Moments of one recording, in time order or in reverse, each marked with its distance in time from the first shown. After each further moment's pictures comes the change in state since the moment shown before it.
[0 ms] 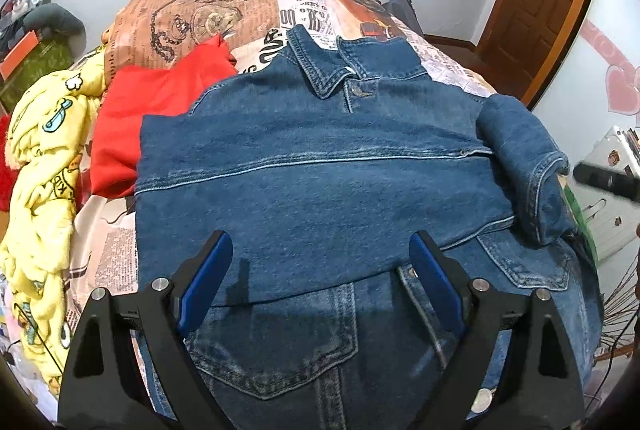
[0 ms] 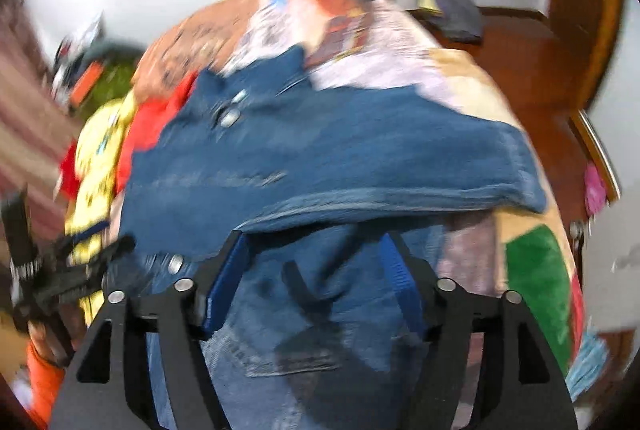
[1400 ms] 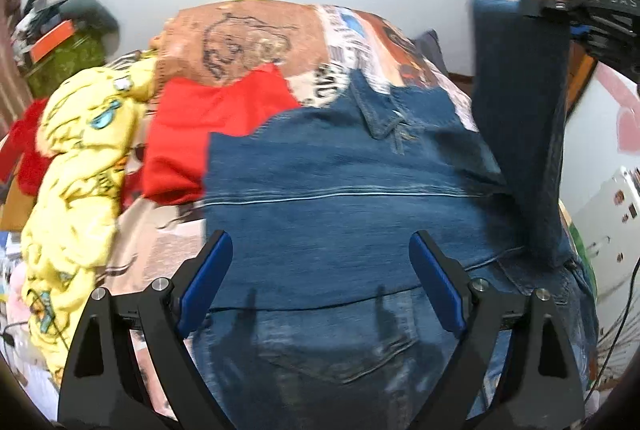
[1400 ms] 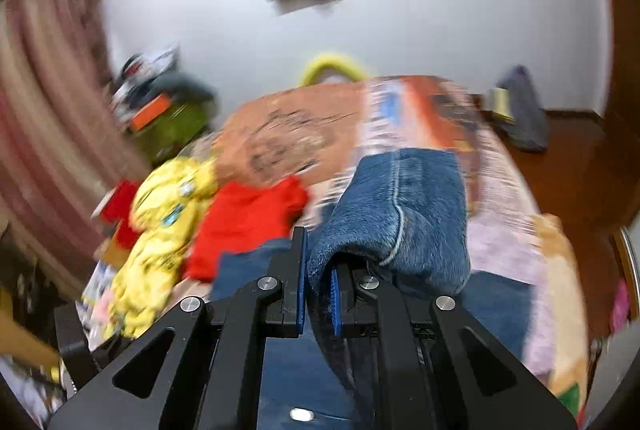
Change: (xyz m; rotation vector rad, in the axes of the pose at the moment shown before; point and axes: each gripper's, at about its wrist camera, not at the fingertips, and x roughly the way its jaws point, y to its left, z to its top) left arm -0.046 0.060 -0.005 -0.108 -0.115 0.058; right arm -0.016 0.176 0.094 -0.294 -0.226 0.184
